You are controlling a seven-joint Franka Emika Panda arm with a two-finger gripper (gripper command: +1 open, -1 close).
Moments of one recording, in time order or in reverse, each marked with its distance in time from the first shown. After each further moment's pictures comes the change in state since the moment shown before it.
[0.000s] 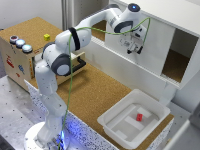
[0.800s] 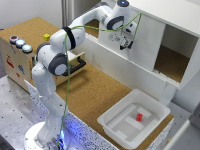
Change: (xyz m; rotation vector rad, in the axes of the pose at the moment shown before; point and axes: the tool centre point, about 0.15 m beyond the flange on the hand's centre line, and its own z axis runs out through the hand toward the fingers) arm 0.006 -0.067 0.007 -0.026 0.004 -0.020
